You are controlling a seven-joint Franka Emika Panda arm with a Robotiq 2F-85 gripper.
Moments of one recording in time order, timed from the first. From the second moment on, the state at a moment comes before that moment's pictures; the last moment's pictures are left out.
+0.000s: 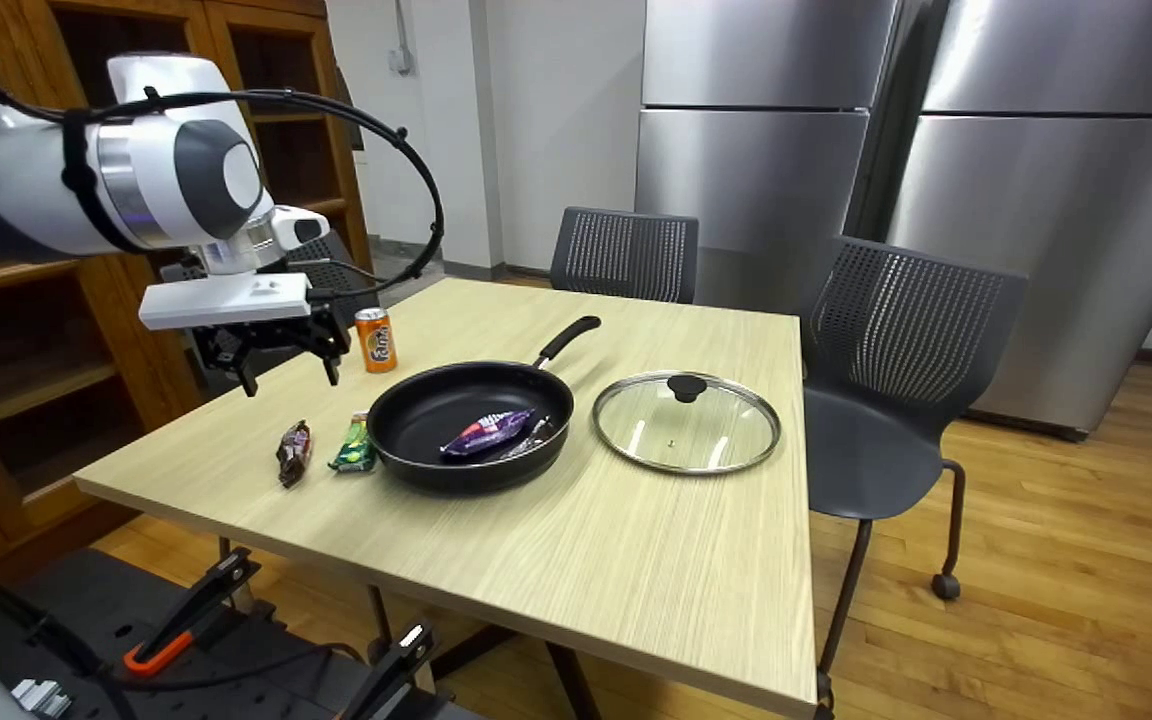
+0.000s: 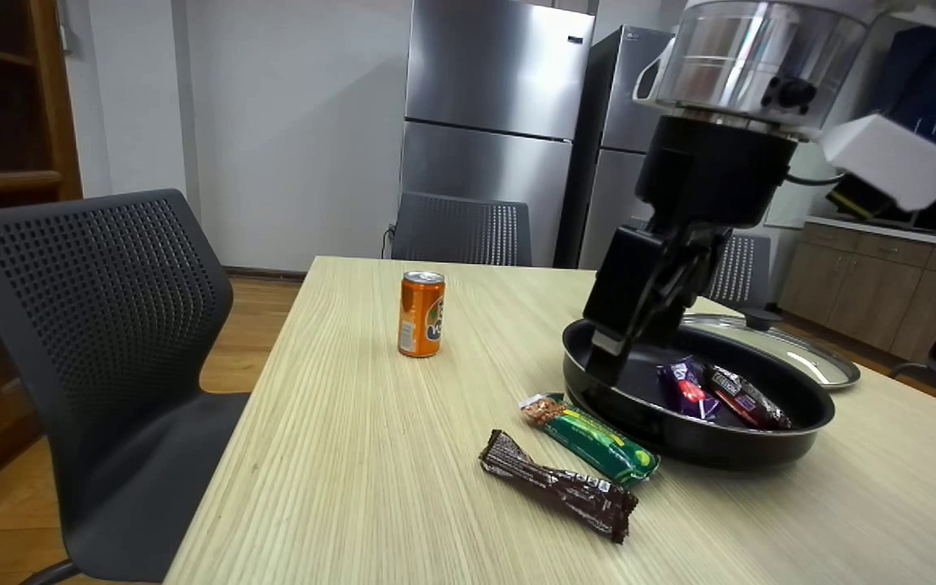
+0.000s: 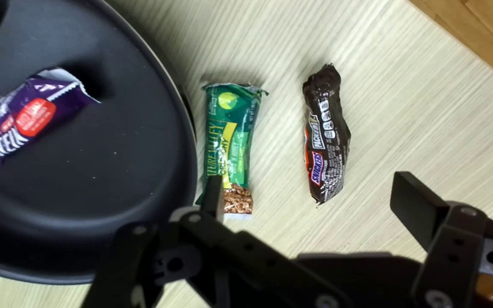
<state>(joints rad) 0.21 0.12 0.21 -2.68 -0.22 2.96 -0.04</state>
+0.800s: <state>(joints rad) 0.43 0.44 0.08 -2.46 -0.37 2.90 0.10</state>
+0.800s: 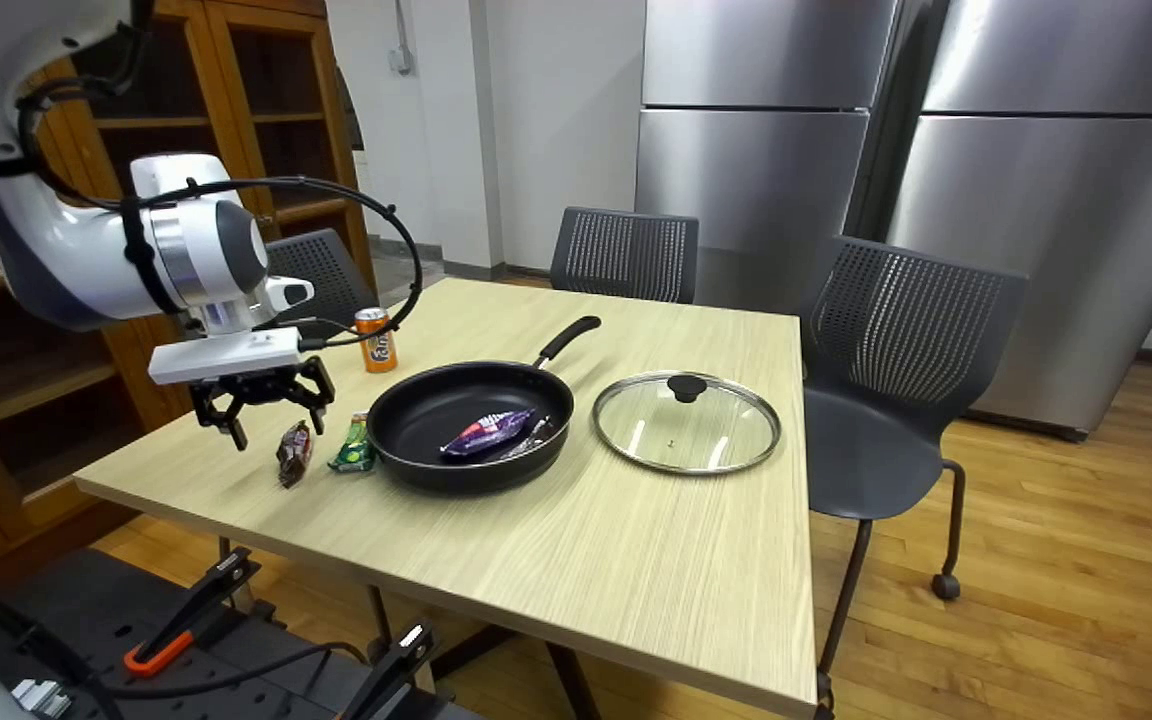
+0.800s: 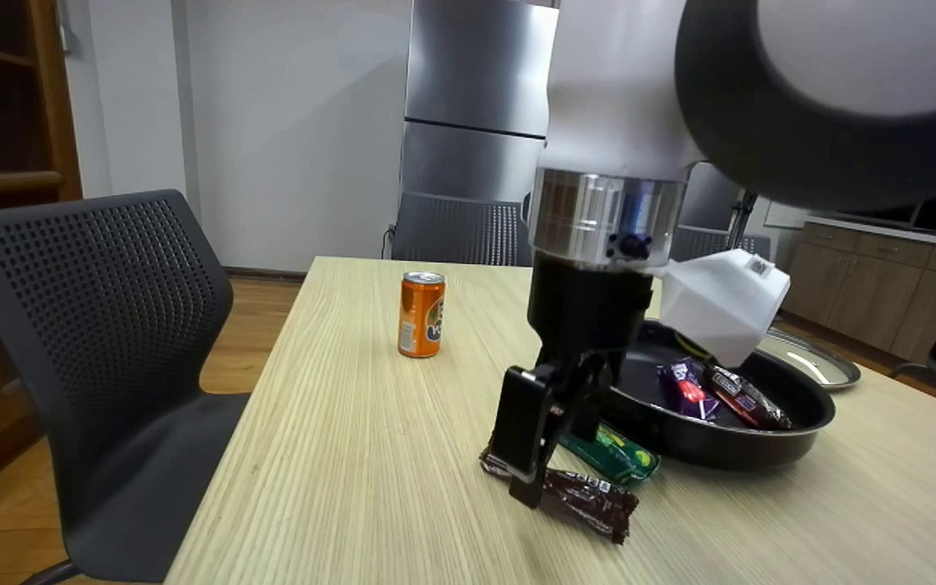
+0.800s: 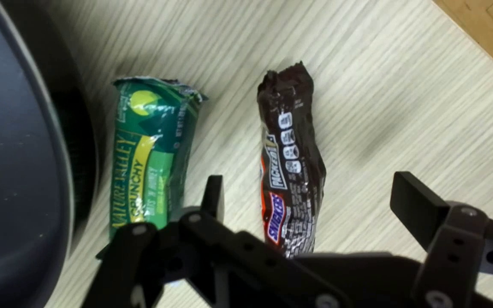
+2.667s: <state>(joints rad) 0.54 0.50 -0.02 -2.41 -0.37 2.90 0.11</state>
